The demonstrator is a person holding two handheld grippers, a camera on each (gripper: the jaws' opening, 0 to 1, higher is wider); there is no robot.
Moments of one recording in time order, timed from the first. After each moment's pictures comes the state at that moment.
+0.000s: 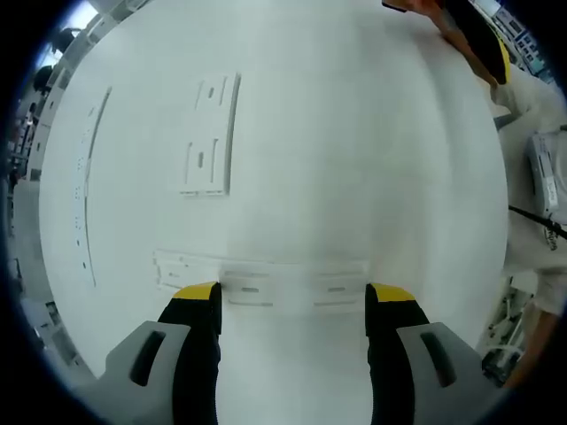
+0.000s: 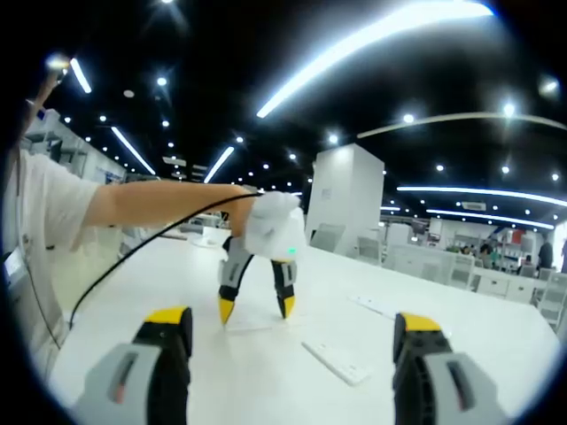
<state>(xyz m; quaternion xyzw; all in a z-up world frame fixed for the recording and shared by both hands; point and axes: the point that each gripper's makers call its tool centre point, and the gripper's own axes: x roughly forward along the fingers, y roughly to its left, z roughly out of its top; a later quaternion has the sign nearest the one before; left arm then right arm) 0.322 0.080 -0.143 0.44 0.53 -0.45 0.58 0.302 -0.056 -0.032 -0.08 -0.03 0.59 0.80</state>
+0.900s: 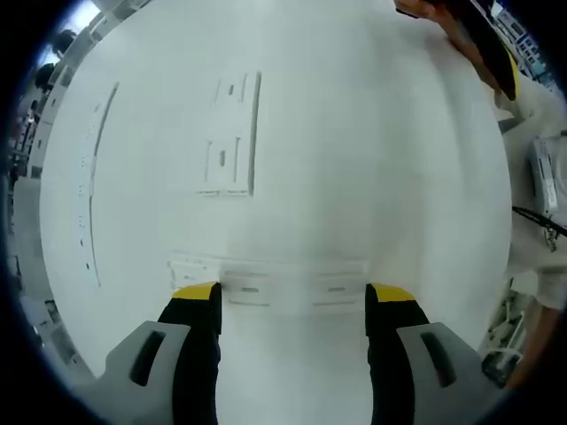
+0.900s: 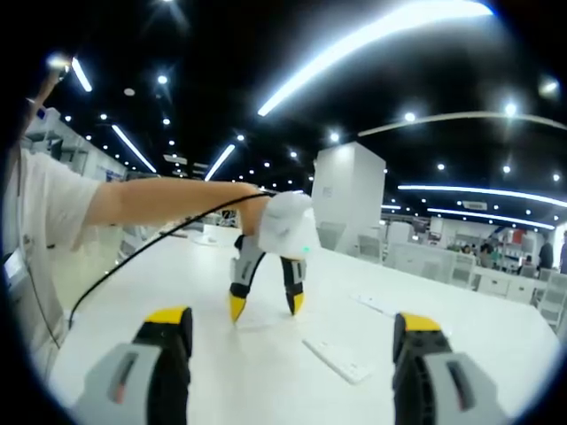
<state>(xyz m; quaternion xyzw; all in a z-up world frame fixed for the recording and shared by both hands) 0.337 0.082 -0.145 0.43 0.53 -0.45 0.58 0.297 -0.056 -0.037 -0.08 -0.03 0.59 0.80</state>
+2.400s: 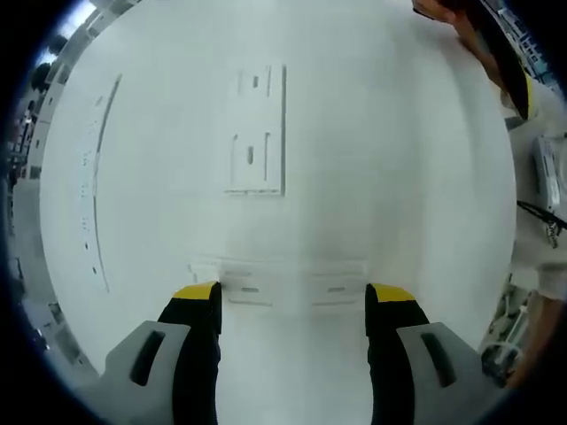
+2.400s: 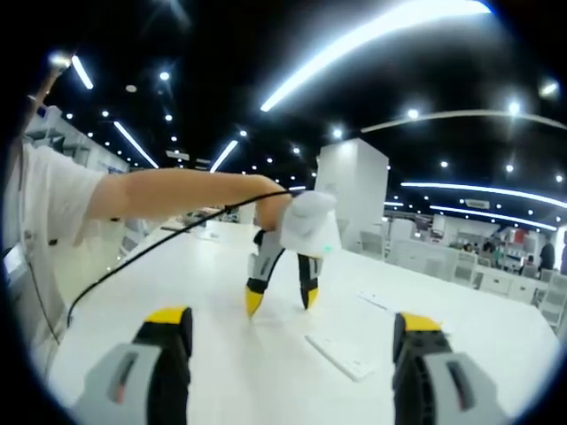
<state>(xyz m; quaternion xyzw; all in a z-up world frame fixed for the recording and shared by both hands) 0.357 0.088 -0.145 0.45 0.54 -0.44 0.56 0.298 -0.055 -0.043 -0.09 -0.02 0.60 0.80</state>
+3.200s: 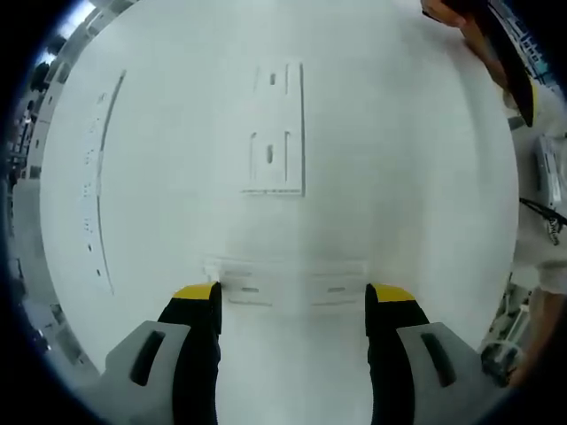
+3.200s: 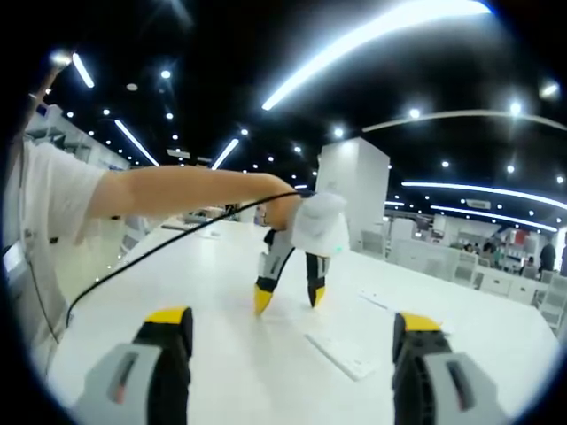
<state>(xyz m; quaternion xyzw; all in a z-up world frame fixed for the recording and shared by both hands) 0.375 0.089 -0.143 0.45 0.54 -0.44 0.56 0.298 -0.055 -0.043 -0.09 -0.02 0.60 0.80</state>
